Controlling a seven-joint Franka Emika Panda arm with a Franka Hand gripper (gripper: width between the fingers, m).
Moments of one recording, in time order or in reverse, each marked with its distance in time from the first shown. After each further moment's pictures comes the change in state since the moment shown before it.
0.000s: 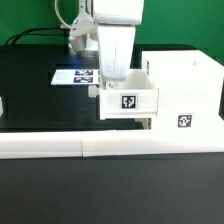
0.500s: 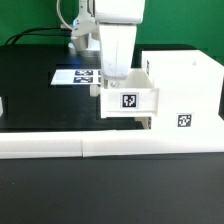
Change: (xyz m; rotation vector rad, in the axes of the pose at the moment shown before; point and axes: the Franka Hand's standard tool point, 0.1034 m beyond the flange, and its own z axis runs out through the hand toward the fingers) arm 0.003 -0.005 0.001 -0.009 0.004 0.015
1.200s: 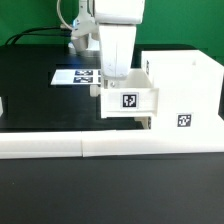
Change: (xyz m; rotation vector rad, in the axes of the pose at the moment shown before) arm 0.002 0.000 0.001 -0.011 0.004 -0.005
